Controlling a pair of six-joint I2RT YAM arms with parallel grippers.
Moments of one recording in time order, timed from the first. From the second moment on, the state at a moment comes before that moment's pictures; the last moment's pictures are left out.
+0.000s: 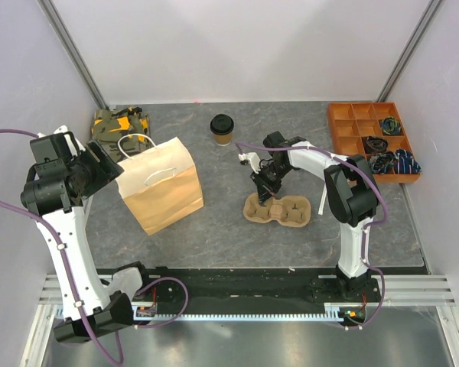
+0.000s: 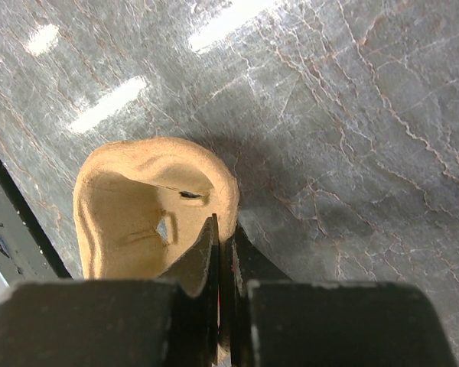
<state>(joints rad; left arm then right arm) 0.33 1.02 1.49 -1.24 0.17 -0.33 0.46 2.03 1.44 -0.84 -0.59 -0.50</state>
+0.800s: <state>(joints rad) 0.34 1.10 1.35 -1.20 0.30 -0.32 0.47 2.05 1.44 -0.82 -0.64 -0.50</state>
